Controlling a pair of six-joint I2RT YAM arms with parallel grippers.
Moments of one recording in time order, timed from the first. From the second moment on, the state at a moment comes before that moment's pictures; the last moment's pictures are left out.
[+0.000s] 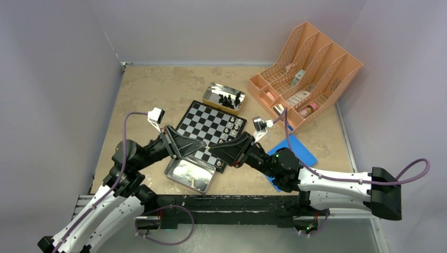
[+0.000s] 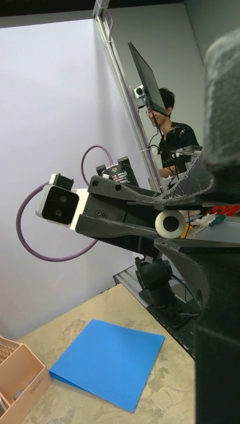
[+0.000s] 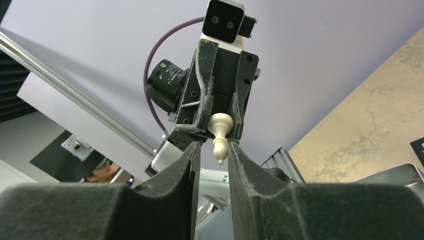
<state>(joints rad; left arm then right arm) -0.63 0.49 0.59 0.07 0.46 -1.27 1.22 1.01 0.51 0.88 0.06 0.93</state>
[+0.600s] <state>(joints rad) -0.63 0.51 0.59 0.12 0.46 -1.27 1.22 1.01 0.51 0.89 0.07 0.91</state>
